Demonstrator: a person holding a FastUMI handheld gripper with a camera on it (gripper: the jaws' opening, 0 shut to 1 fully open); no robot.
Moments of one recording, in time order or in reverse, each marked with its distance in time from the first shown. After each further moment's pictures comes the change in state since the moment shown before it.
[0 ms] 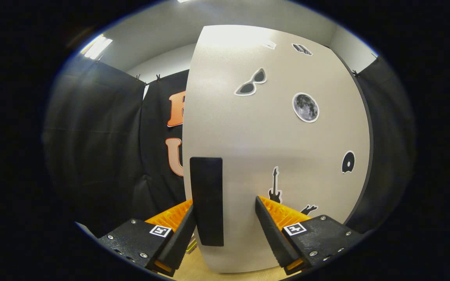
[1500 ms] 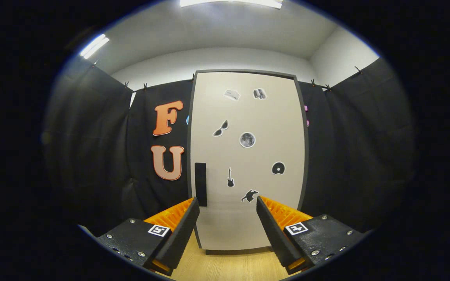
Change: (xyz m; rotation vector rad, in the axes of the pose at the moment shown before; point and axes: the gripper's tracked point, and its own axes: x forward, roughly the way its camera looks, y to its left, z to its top) arm -0.172 -0.031 0.038 0.008 -0.049 -0.209
